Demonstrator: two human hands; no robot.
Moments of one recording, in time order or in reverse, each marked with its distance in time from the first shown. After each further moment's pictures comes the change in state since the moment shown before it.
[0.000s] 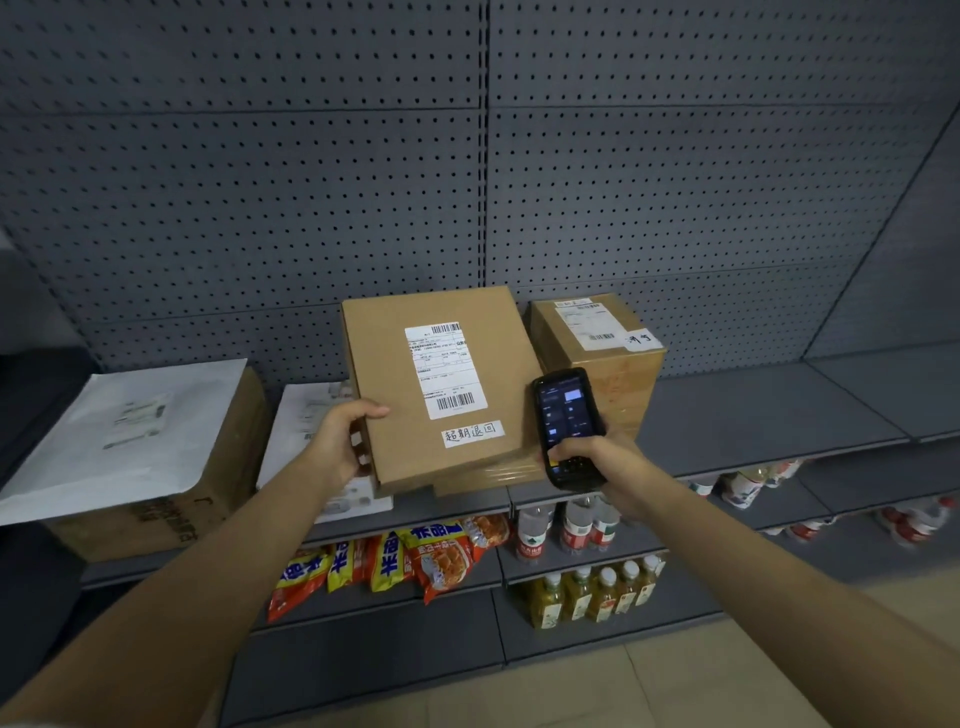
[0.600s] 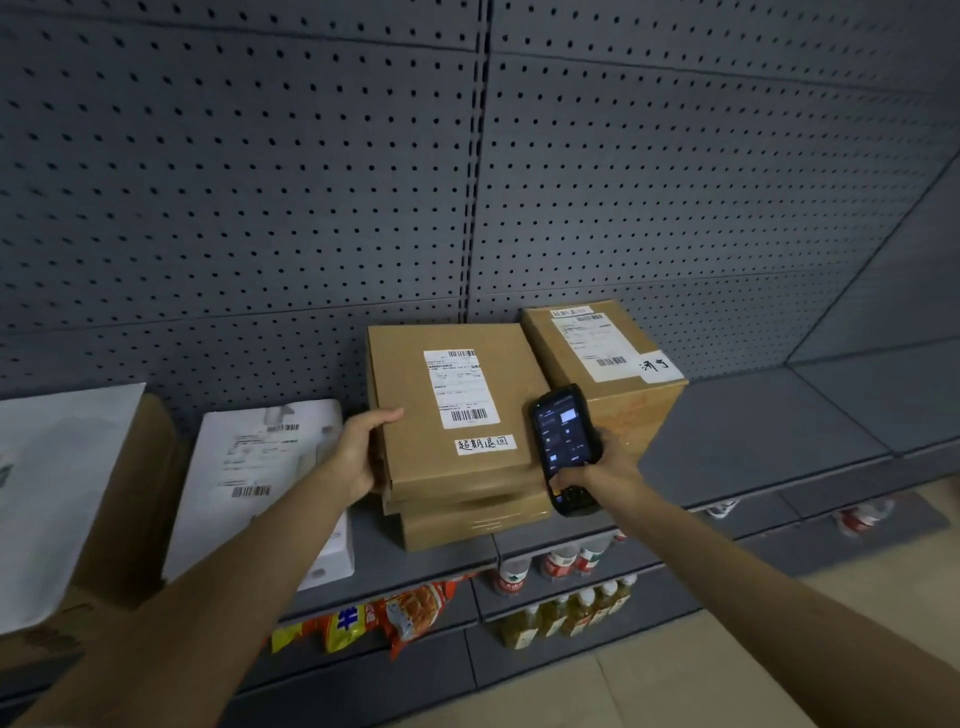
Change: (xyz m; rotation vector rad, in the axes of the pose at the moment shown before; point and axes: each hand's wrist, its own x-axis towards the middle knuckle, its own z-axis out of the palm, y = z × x) left_hand 0.169 -0.006 0.035 -0.078 -0.138 -0.222; right_hand 0.129 -0.003 0.003 -0.330 0.176 0.057
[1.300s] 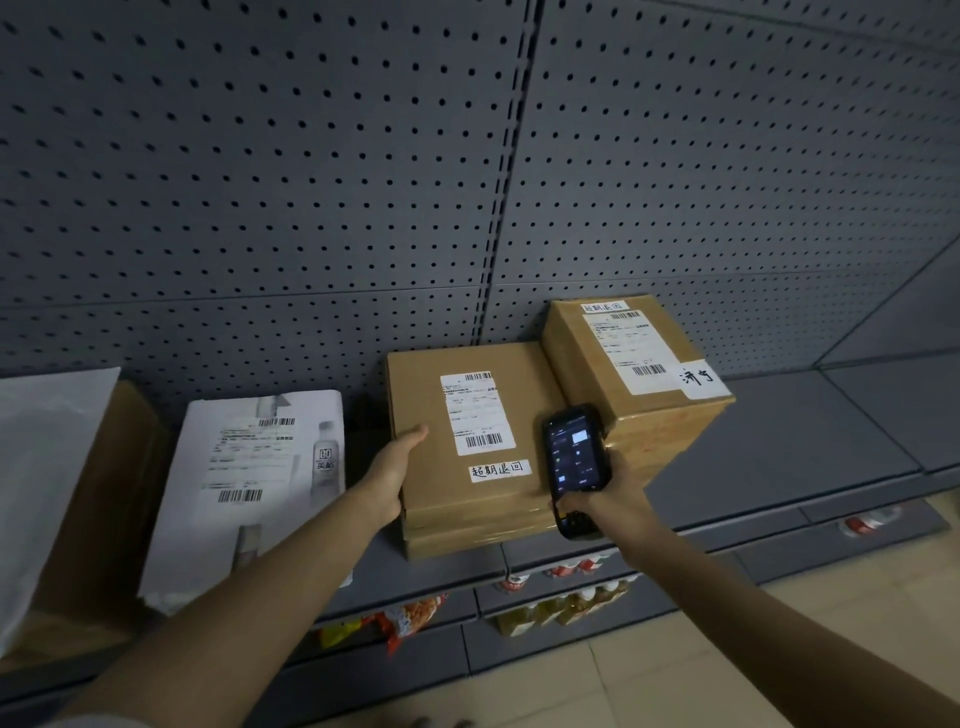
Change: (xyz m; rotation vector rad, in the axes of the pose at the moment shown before) left_hand 0.064 -0.034 0.003 0.033 0.048 -0.125; right_hand 0.036 0.011 0.021 -0.070 0.001 0.095
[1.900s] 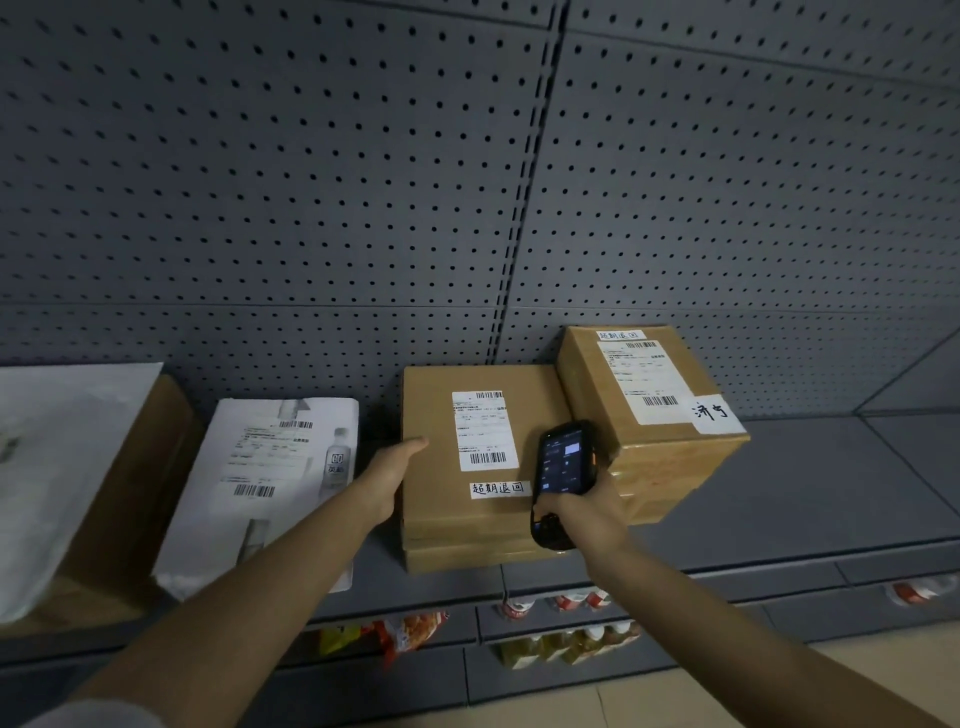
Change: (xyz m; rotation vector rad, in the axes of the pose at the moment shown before) left_hand -0.009 0.010 -0.001 0.094 0.083 0.079; right_hand 0.004 -0.016 0.022 0.088 0.077 -0.002
